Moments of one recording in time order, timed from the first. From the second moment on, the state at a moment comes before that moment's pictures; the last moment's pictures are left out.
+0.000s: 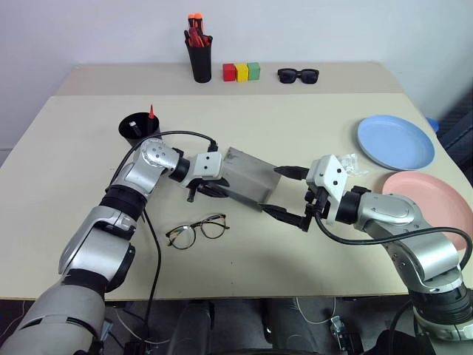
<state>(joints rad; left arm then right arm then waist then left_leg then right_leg) -0.96 0.49 -0.39 0.74 0.03 -0.14 -1.39 -0.29 -0.65 0.05 -0.53 0.44 0.60 0.76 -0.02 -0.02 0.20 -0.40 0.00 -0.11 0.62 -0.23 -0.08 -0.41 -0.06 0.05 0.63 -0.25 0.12</state>
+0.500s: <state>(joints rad) -0.79 0.55 -0.33 0.26 -0.06 0.36 -1.35 -0.31 -0.64 0.09 -0.52 0.43 0.59 0.77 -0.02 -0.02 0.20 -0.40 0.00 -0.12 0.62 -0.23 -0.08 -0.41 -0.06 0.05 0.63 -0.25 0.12</state>
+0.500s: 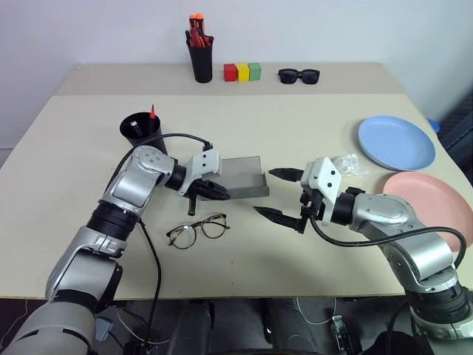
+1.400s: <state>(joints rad) -0.36 0.87 -0.06 -0.18 -0.30 0.53 -1.30 -0.34 -0.63 0.21 -0.49 0.33 0.52 0.82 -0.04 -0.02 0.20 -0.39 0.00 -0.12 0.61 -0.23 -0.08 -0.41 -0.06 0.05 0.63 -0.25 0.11</state>
